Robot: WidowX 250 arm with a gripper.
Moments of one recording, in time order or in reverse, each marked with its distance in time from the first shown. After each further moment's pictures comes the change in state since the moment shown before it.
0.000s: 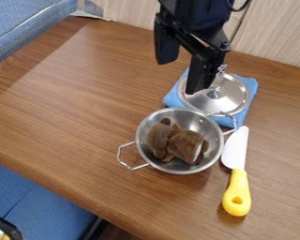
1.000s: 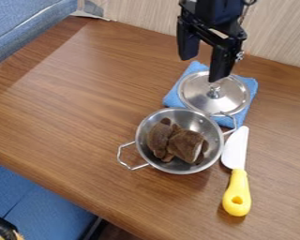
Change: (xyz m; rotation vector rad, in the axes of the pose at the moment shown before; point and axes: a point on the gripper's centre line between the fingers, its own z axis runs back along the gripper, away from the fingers) arm 0.052 0.022 -0.033 -0.092 -0.021 0.025
